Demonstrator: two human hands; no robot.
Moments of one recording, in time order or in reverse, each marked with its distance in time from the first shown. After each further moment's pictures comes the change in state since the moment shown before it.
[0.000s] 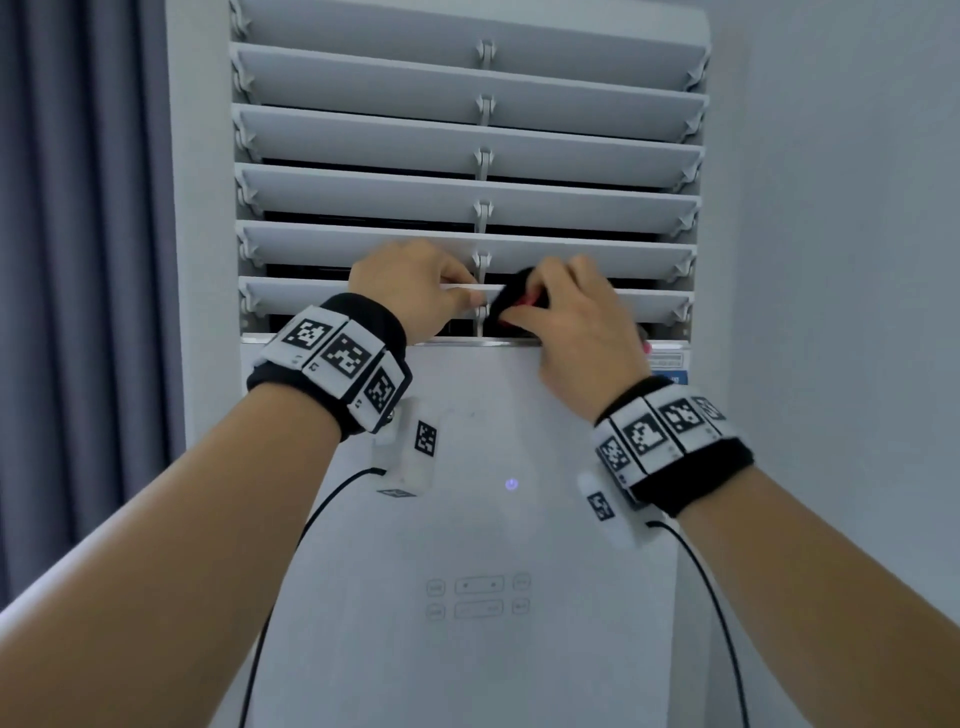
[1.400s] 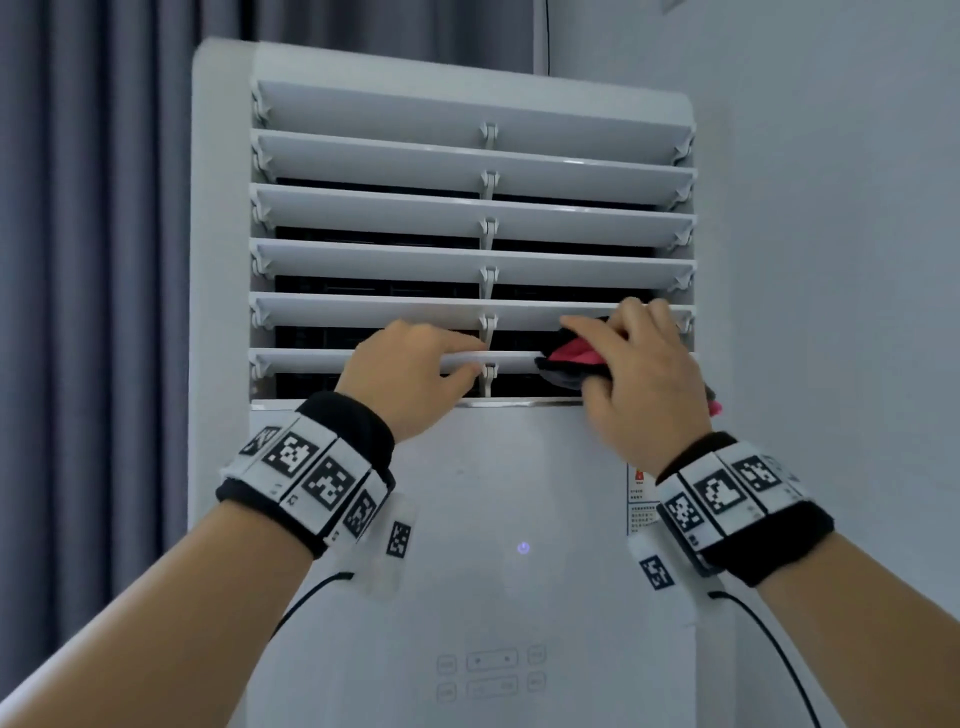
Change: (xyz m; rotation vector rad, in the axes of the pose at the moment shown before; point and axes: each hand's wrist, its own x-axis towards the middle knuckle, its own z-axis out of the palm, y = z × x) left_hand -0.026 -0.007 -0.008 -0.101 0.025 0.200; right_hand -0.006 0.024 -0.013 0.076 0.128 0.220
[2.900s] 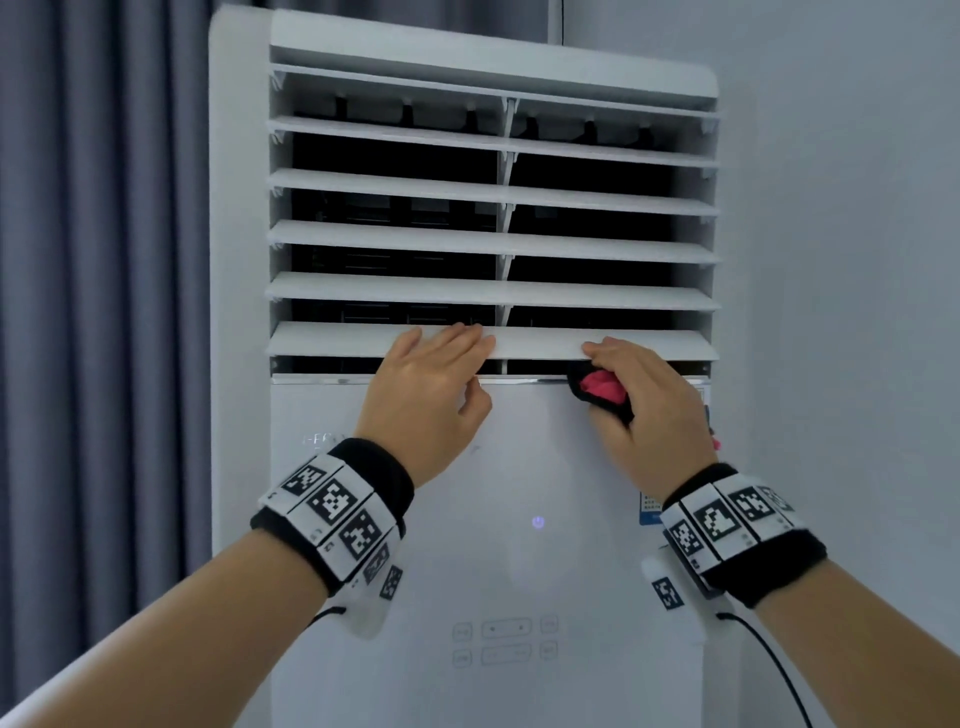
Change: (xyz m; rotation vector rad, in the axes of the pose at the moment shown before) left_hand -0.039 0.002 0.028 0.186 0.222 0.163; right_hand -0.042 0.000 0.016 0.276 -0.043 0.029
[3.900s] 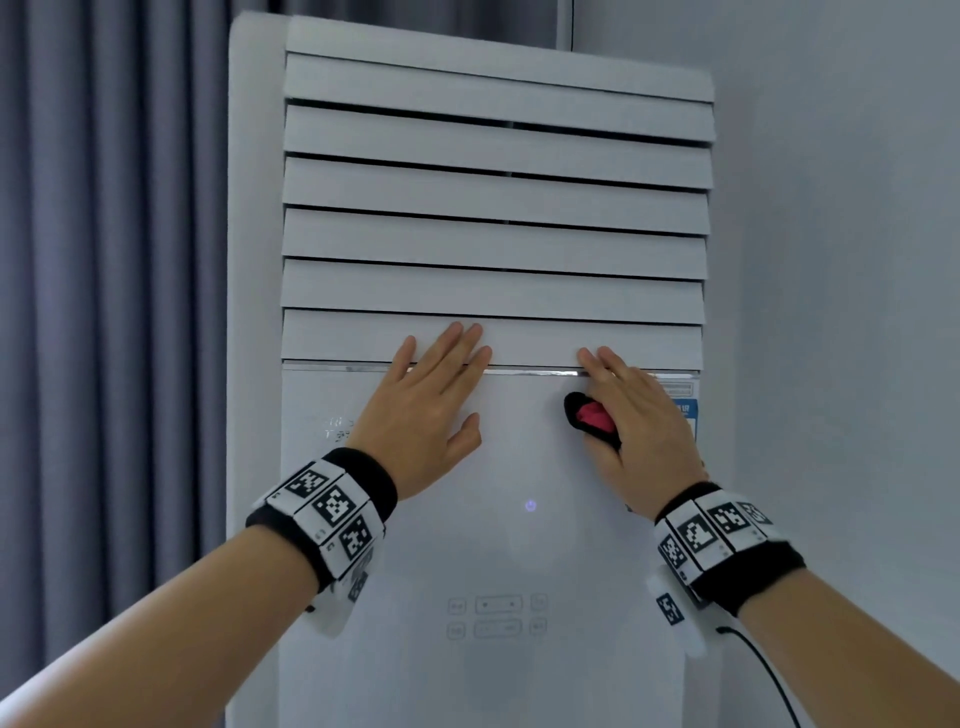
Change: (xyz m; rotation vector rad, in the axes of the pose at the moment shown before) left_hand -0.024 -0.001 -0.003 0.147 -0.207 0.088; right_hand -0.026 0.008 0.001 -0.144 -0.093 -0.110
